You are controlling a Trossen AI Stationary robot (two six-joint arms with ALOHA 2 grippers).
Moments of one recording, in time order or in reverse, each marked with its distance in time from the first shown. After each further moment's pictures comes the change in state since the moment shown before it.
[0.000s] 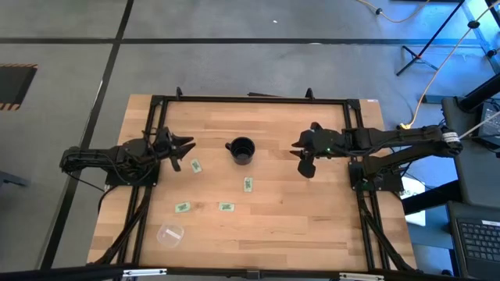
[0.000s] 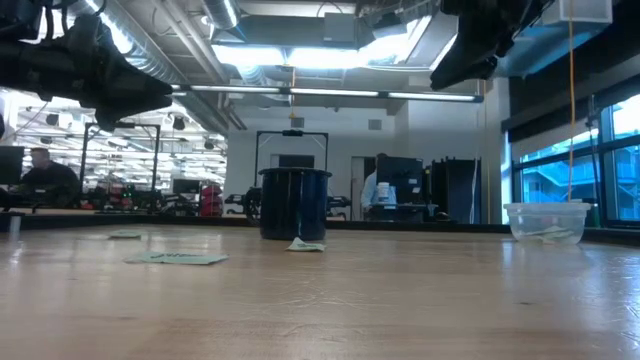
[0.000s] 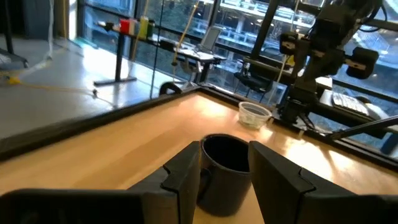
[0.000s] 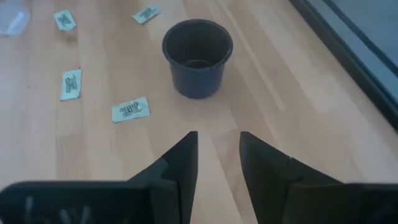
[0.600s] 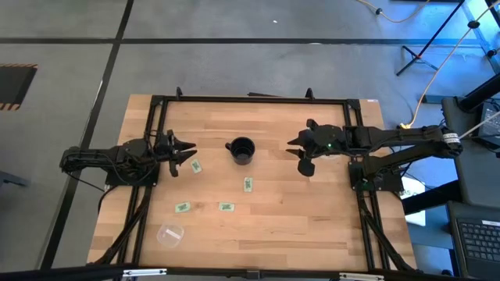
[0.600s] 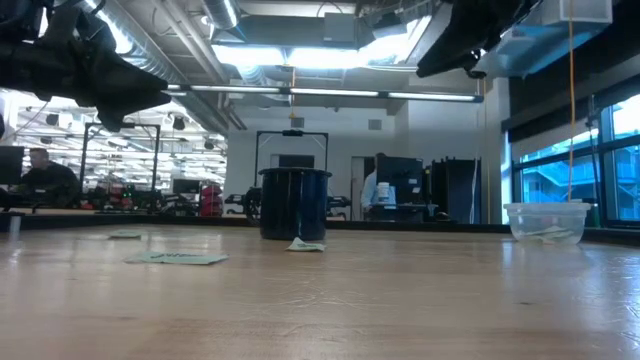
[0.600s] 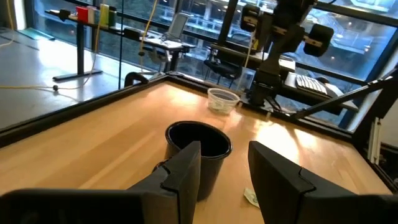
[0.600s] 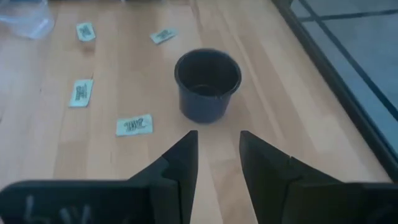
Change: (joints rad) left arm 0.000 0.000 0.000 -0.009 0.151 0.025; right arm -0.034 -0.001 0.000 0.096 -0.060 -0.155
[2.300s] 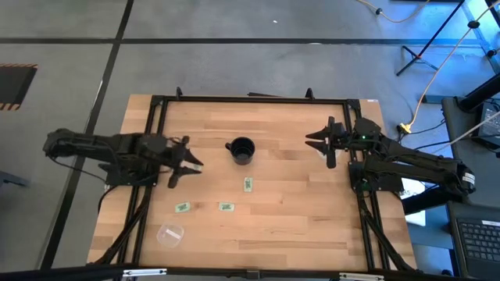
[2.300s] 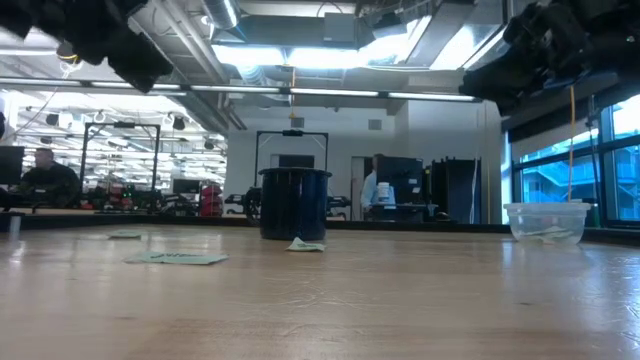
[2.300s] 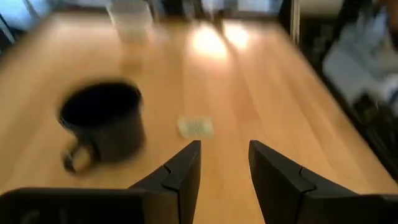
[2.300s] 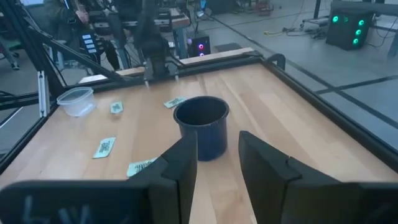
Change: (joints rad) left arm -0.044 0.586 0.406 -0.235 0.369 0.205; right arm -0.426 -0.561 -0.589 0.488 -0.490 -0.002
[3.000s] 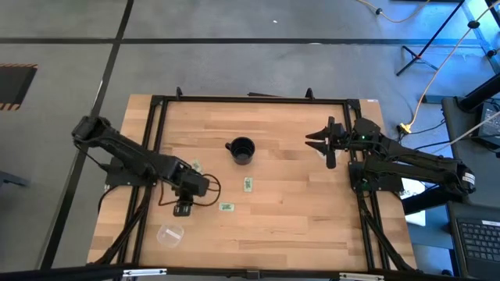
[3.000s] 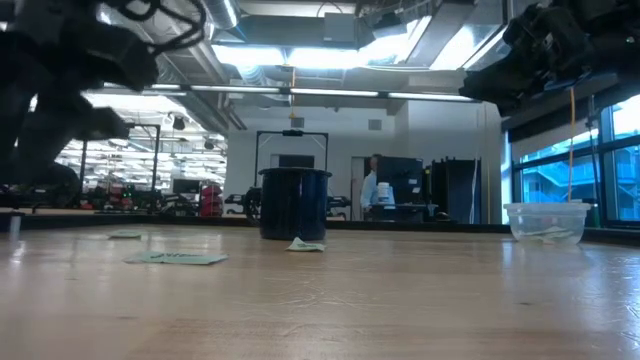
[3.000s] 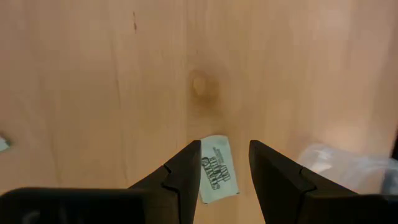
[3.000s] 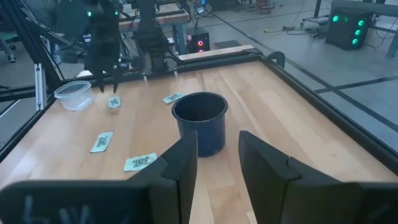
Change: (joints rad) left arm -0.299 0.753 0.299 -0.432 0.125 -0.338; right arm 0.000 0.000 0.000 -0.013 0.001 -0.027
